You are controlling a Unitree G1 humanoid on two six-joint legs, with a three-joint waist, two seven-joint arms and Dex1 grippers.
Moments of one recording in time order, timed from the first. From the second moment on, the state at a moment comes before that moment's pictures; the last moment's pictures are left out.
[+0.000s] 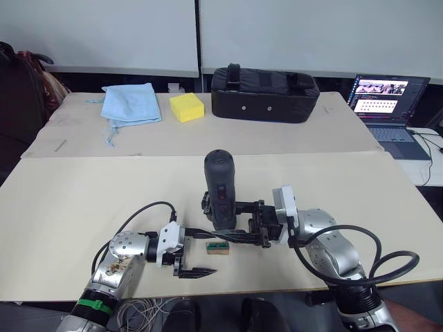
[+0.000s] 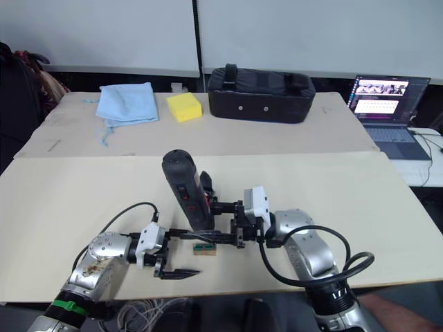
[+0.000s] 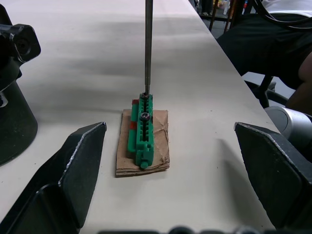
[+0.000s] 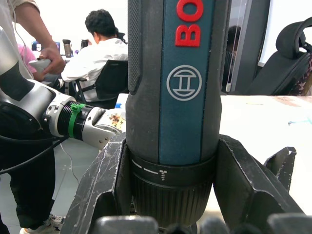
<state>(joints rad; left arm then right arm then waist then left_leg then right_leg) -0.18 0.52 -0.19 0.13 -0.30 -0.13 -1.34 -0.32 -0.34 0.20 -0.23 0.49 0.14 1.16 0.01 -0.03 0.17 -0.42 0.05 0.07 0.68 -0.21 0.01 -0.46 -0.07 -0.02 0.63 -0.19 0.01</state>
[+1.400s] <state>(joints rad) -0.18 0.52 -0.19 0.13 -0.31 -0.13 -1.34 -0.32 -0.37 0.18 -0.26 0.54 0.18 1.14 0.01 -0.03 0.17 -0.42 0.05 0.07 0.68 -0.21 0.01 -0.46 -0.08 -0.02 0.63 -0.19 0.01</state>
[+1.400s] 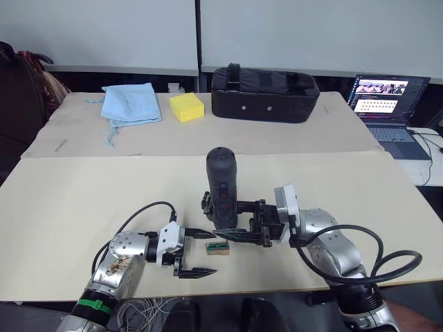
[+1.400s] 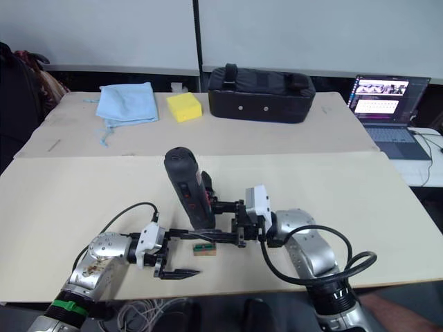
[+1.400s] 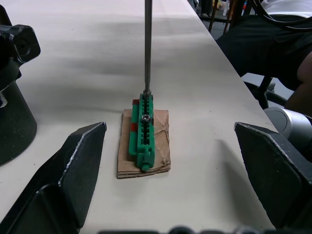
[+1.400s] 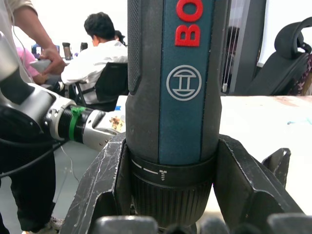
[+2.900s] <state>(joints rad) -0.22 0.66 0.15 -0.03 -0.63 0.26 -1.24 -0.78 -0.31 0.00 -0.09 0.71 0.43 0.98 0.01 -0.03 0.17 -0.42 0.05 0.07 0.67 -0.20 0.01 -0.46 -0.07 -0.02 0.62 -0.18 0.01</state>
